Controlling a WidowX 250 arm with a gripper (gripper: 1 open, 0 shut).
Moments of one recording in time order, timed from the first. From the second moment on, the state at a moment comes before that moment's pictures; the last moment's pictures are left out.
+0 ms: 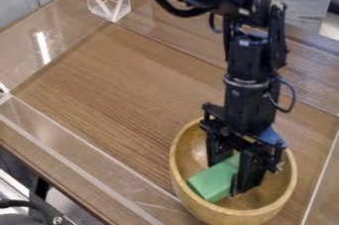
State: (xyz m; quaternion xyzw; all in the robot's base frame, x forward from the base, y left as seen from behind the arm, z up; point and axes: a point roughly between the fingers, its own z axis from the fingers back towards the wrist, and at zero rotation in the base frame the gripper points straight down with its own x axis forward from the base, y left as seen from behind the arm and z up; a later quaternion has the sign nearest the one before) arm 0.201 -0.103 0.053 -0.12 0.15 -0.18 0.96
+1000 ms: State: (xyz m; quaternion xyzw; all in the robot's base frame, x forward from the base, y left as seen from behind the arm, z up) arm 0.206 0.019 0.189 -0.13 0.09 0.01 0.99
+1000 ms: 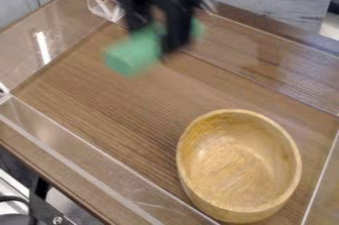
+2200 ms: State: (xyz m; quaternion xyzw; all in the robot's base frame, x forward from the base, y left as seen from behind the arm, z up) arm 0.194 0.024 0.116 -0.13 0.06 -0.06 0.99
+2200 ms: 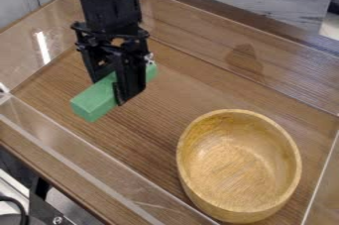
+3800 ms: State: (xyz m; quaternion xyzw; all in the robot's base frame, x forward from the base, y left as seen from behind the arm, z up) arm 0.202 0.015 0.068 -0.13 0.04 -0.04 0.99
